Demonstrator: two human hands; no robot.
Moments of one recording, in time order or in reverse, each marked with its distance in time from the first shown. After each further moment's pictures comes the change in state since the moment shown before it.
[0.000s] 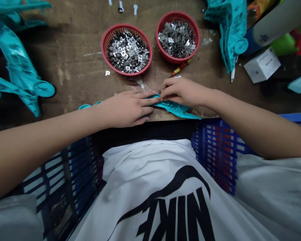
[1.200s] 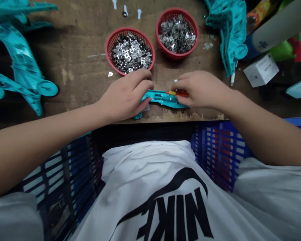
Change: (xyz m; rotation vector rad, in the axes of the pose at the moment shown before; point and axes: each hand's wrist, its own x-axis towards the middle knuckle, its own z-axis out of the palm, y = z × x) left_hand 0.000 -0.004 -0.004 -0.062 0.397 -0.301; right_hand -0.004 -0.048 -0.041 -0.473 -0.136 0.405
